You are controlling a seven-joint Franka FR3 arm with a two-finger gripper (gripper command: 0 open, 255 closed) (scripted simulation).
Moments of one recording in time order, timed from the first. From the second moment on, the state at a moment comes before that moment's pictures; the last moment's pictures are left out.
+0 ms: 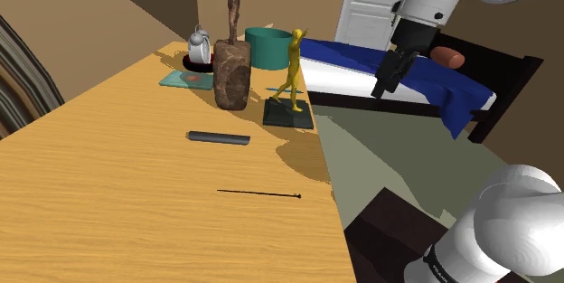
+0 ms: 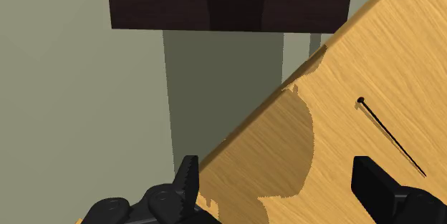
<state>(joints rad) -0.02 -0.82 -0.06 -2.37 0.06 1.61 -0.10</state>
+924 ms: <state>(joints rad) -0.02 -0.39 -0.07 -2.01 0.05 1.76 -0.10</state>
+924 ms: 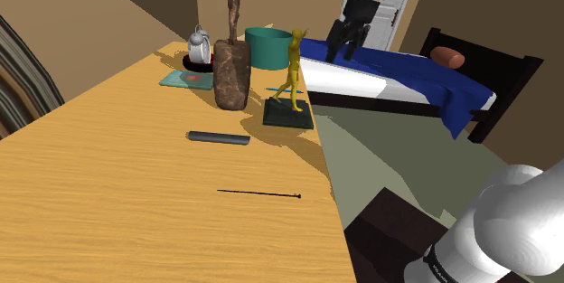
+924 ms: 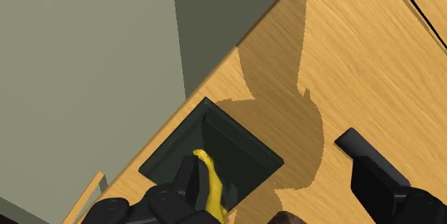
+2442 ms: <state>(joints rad) -0.04 0.20 -0.10 -1.31 0.07 1.75 -0.10</state>
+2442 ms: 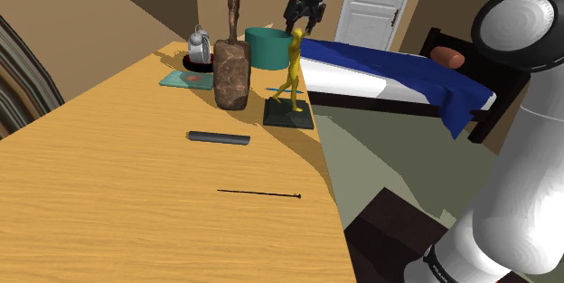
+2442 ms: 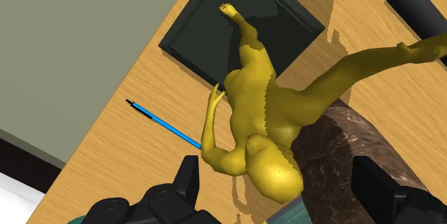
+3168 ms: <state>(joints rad) -0.04 0.20 -0.10 -1.33 0.07 1.77 -0.10</state>
